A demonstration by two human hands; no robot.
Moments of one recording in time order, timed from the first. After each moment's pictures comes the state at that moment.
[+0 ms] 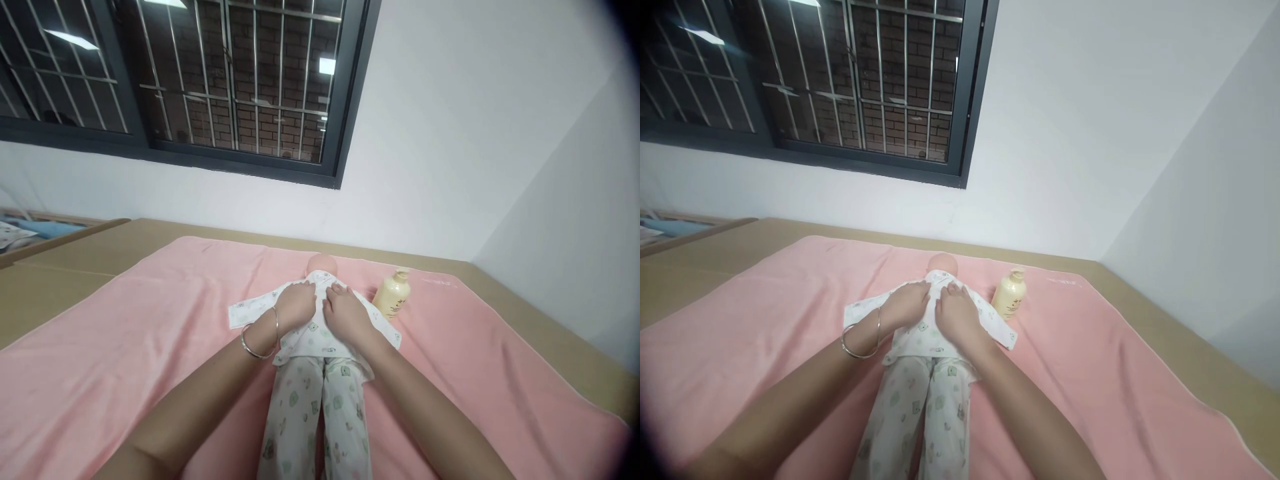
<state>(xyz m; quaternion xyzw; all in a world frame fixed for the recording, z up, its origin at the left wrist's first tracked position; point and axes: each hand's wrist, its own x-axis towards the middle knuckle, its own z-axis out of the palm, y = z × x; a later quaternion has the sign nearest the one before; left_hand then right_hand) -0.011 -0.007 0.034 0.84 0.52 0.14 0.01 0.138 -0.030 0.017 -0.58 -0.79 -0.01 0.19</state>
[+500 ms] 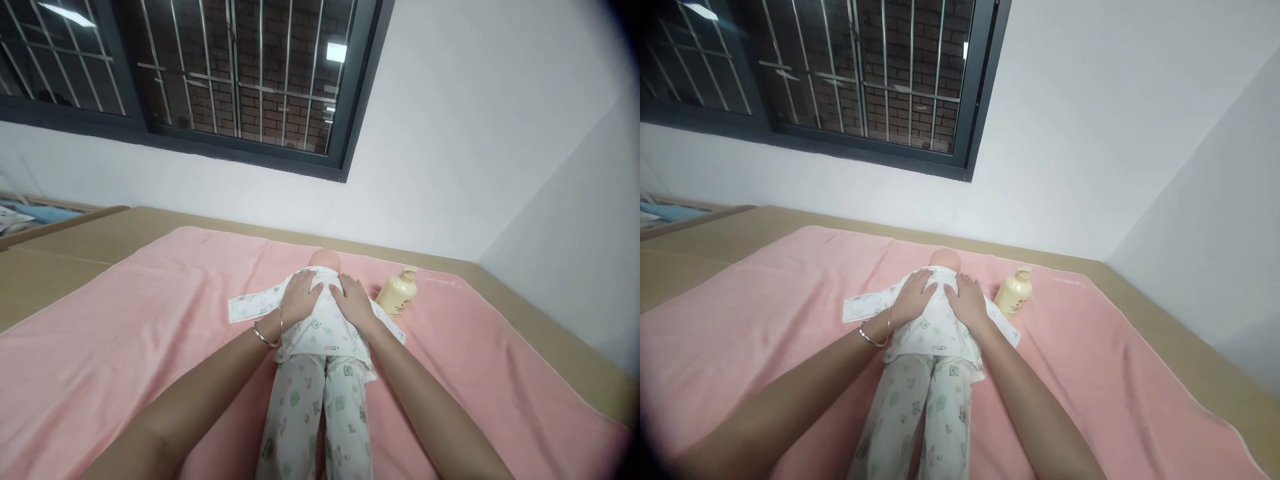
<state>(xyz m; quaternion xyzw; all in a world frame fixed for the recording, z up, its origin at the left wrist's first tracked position) -0.009 0.035 -0.023 0.79 0.51 0.35 0.06 0.167 0.021 -0.019 -0.61 -0.75 0.05 0.27</state>
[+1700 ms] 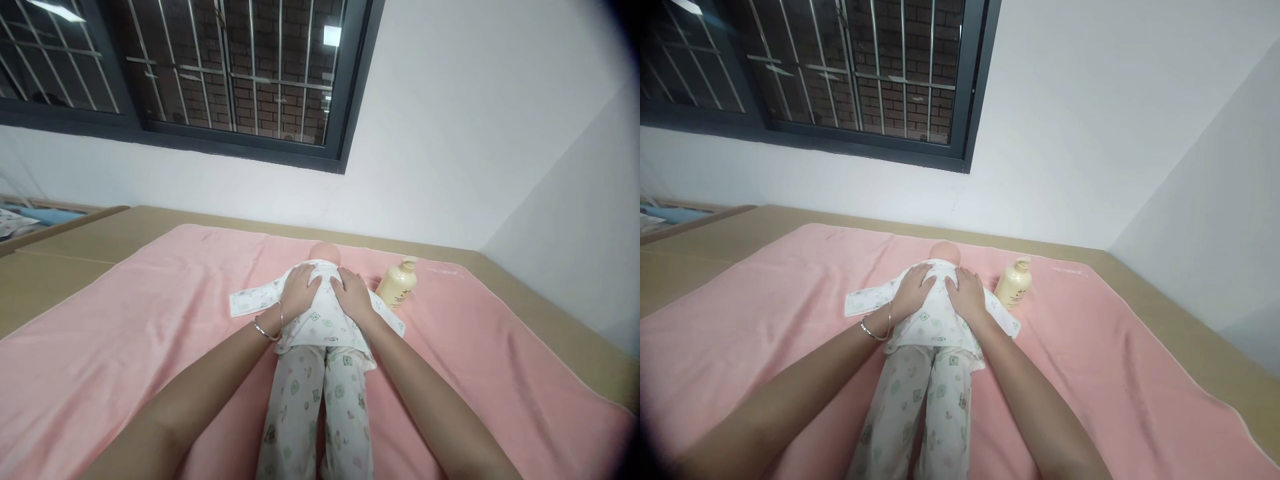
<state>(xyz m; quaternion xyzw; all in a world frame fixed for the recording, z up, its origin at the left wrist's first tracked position) -0.009 0.031 -0.022 0.78 0.50 0.36 0.06 0.166 0.014 -0.021 -0.61 -0.74 0.03 0.30</state>
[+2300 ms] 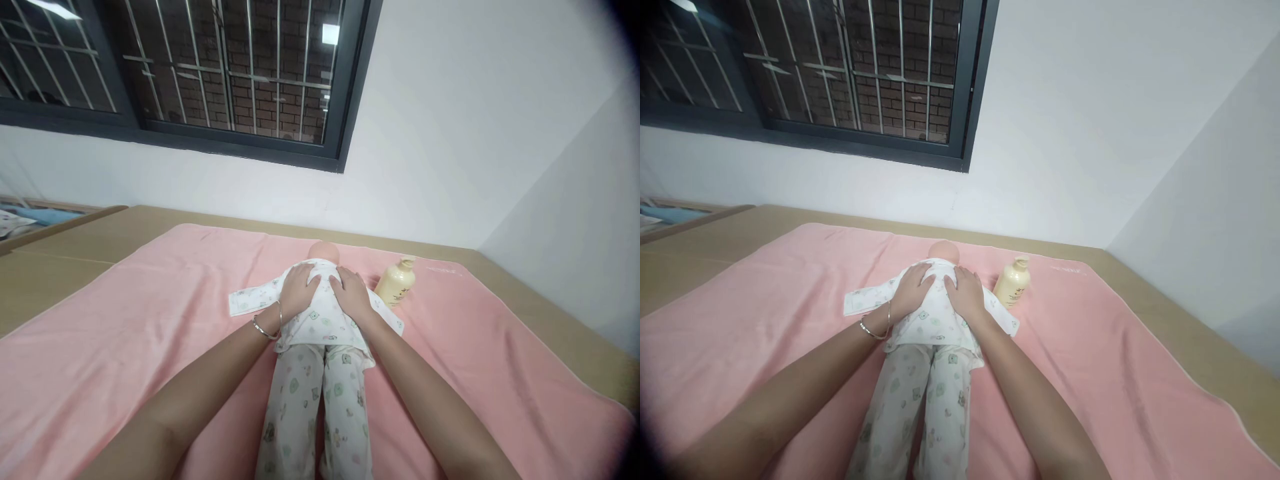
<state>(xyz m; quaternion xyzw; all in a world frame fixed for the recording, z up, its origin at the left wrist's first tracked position) -0.008 0.033 -0.025 0.78 0.51 0.36 0.06 0.166 0.013 -0.018 -0.61 -0.73 0.03 0.29</state>
